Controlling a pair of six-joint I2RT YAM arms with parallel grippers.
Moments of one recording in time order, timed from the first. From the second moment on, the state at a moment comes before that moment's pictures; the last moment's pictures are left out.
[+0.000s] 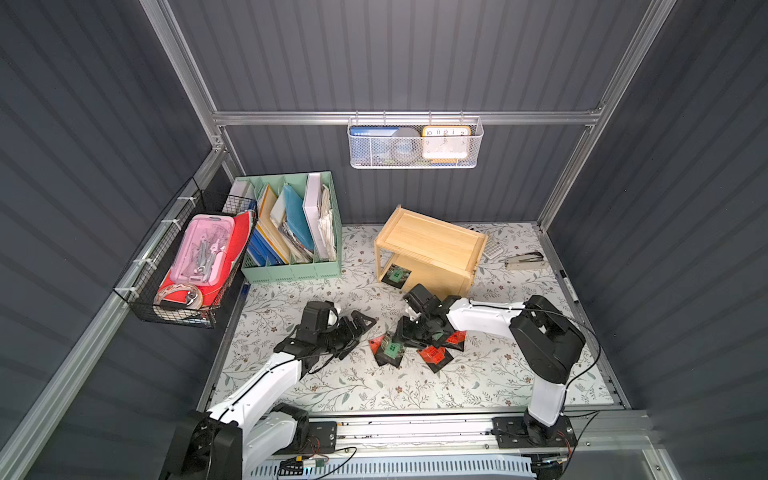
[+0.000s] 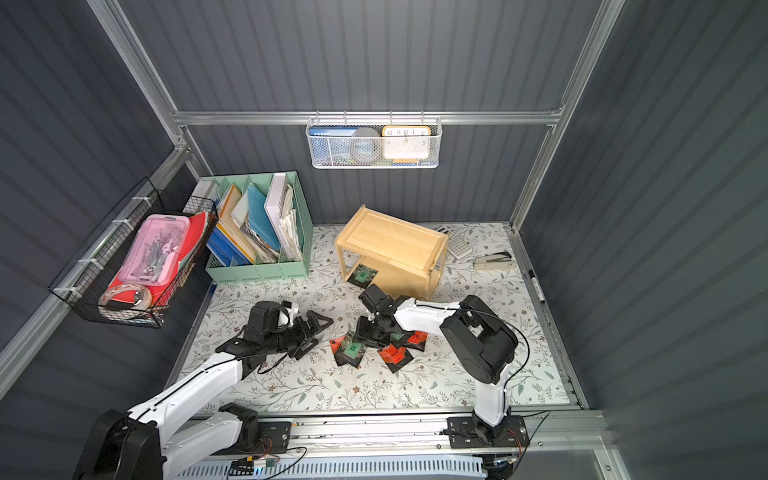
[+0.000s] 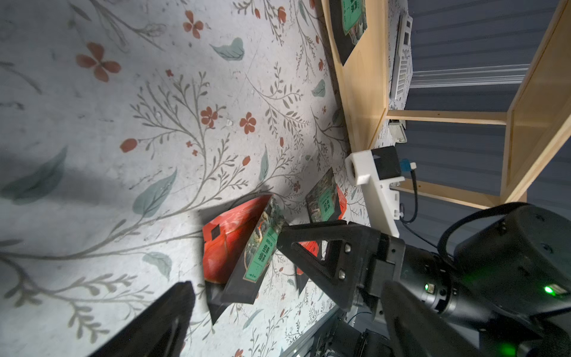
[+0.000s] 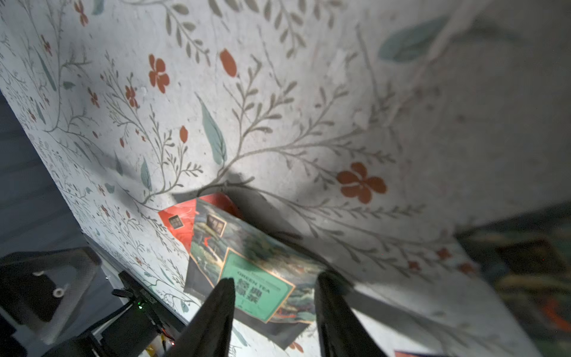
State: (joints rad) left arm -0.28 1.06 0.44 -0.14 0.53 -1.01; right arm 0.79 1.87 1.10 -0.36 -0.38 0.96
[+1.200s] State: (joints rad) left arm -0.28 1.12 0.27 0.15 0.60 -1.15; right arm 0.82 1.85 1.04 -0.25 -0.40 1.31
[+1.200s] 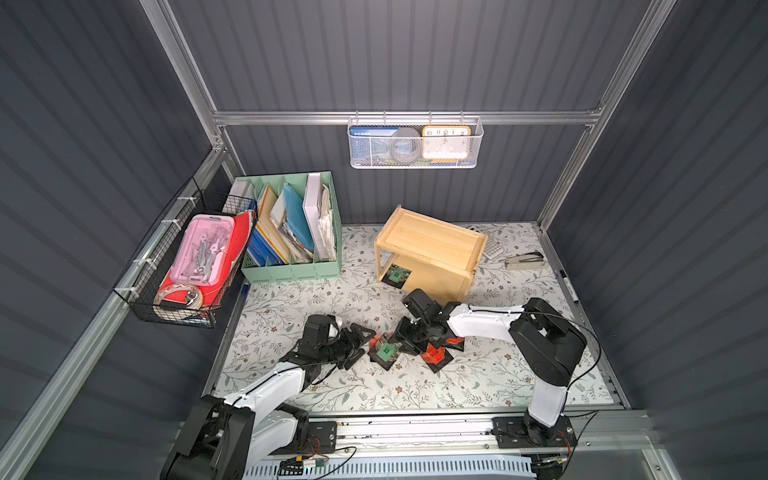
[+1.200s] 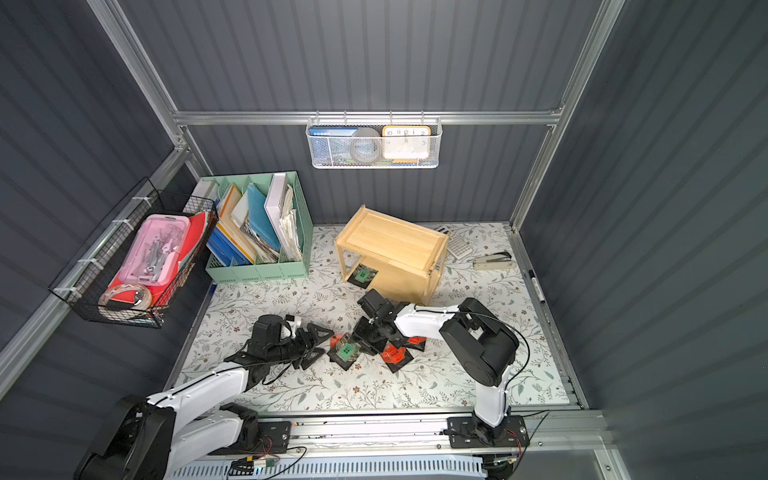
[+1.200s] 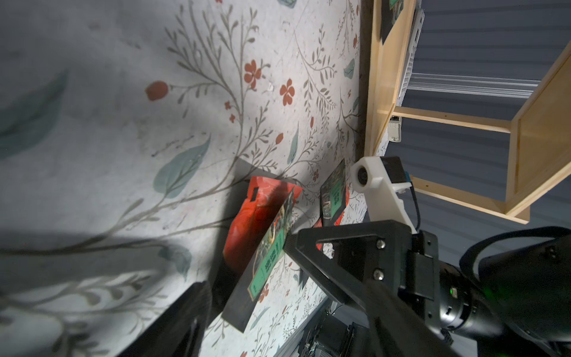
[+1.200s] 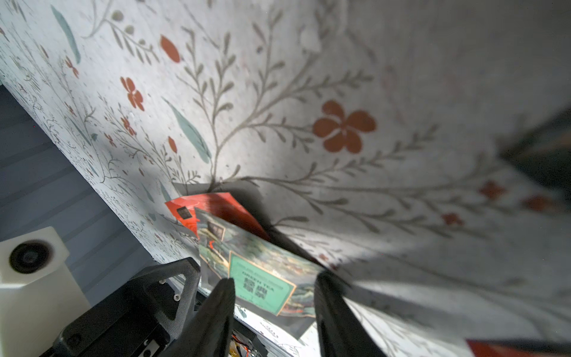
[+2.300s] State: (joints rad) left arm -0.35 1.22 0.25 0.23 0.59 -1.20; right arm 0.82 1.85 1.04 -0.25 -0.40 1.32
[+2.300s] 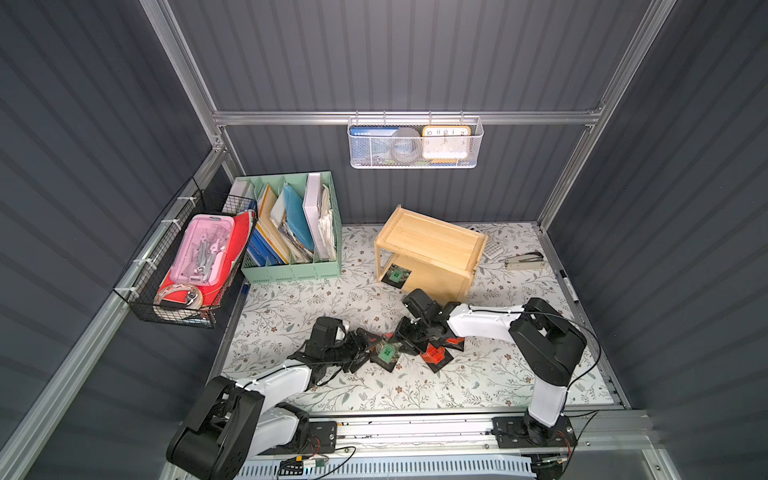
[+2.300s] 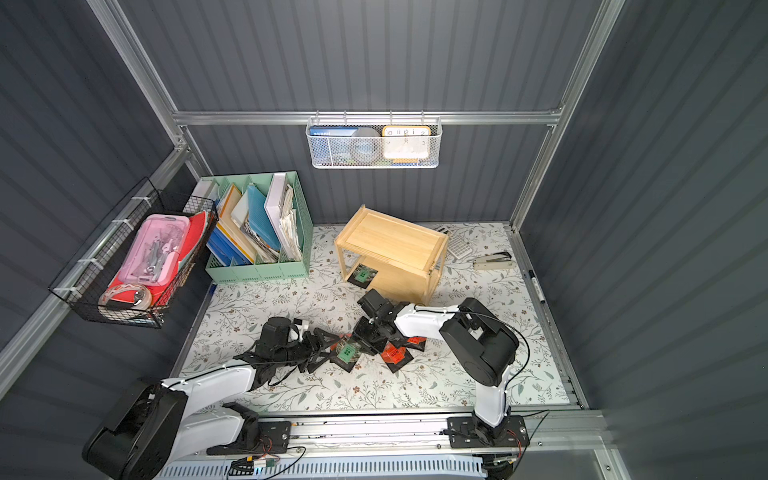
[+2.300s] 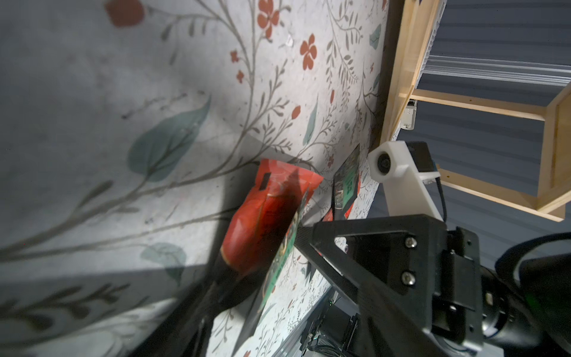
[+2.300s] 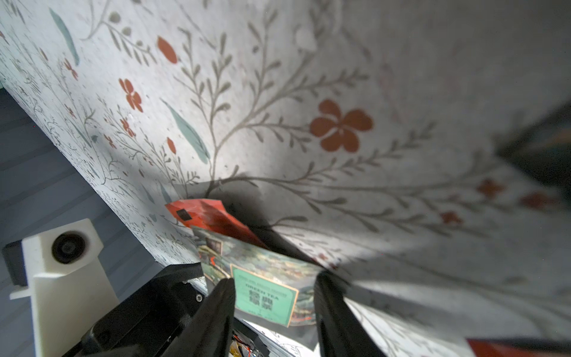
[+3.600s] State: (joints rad) left arm -0.47 1.20 0.19 0.33 0.50 -1.32; right arm 0.82 1.85 1.04 -0.25 -0.41 1.33
